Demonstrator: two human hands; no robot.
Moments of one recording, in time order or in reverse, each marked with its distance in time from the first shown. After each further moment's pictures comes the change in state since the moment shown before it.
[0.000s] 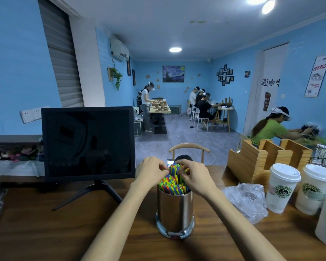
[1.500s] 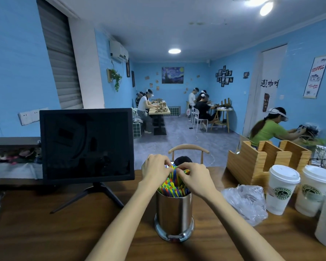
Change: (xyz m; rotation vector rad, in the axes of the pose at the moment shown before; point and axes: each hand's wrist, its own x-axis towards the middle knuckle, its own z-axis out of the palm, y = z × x) left_hand 0.012 0.020 0.012 0.021 0.108 0.012; right_hand -0.003 -0.010 -0.011 0.047 0.012 0.096
